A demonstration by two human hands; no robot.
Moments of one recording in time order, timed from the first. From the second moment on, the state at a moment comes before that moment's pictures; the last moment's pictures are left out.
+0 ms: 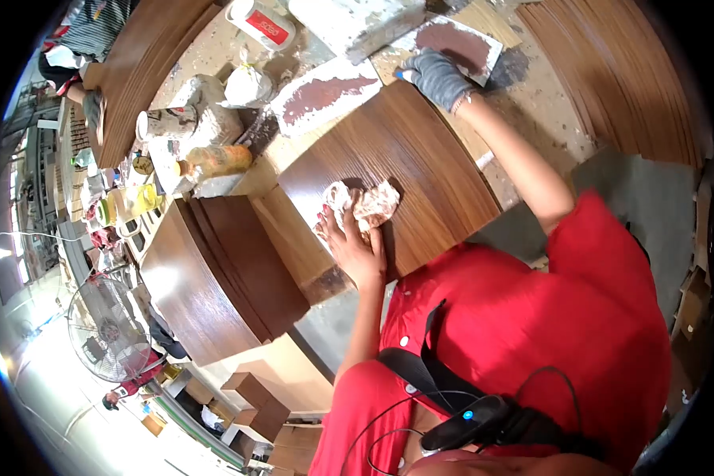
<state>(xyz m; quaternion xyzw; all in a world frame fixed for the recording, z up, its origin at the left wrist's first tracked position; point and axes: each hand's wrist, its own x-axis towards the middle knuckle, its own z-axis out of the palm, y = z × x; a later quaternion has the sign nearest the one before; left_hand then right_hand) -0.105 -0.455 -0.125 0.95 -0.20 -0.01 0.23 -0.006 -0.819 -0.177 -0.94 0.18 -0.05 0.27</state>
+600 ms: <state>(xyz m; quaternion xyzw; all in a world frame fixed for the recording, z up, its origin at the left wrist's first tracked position) -0.117 -0.444 -0.137 0.94 -0.23 0.04 0.24 -0.237 -0.731 -0.149 -0.91 0.25 -0.14 0.29</state>
